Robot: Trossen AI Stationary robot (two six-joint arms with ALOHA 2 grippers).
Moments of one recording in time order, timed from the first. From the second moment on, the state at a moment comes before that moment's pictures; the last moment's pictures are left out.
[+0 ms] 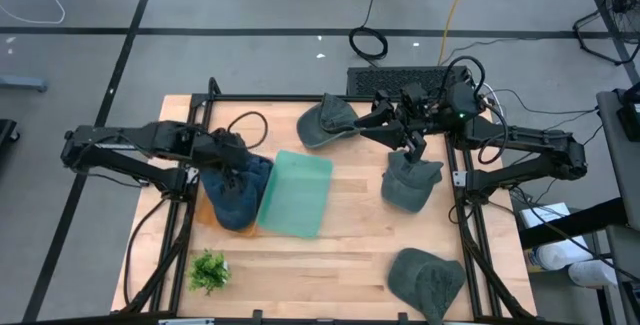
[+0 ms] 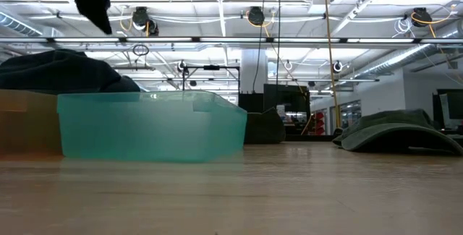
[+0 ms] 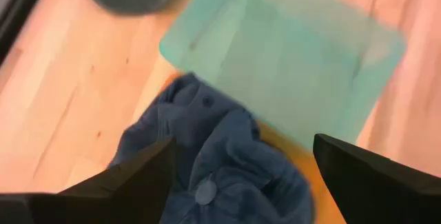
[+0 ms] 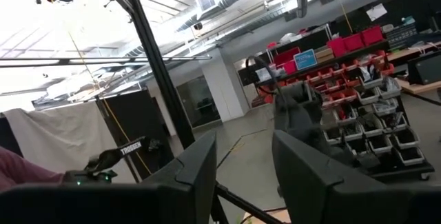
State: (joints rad) left arm -0.03 1.03 1.12 -1.13 -0.13 -0.37; right arm -0.19 1.16 1.11 0.41 -0.45 0.54
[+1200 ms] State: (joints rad) left arm -0.03 1.03 1.35 -0.43 0.03 -0.38; right arm -0.12 1.16 1.11 0.37 -0.55 0.63
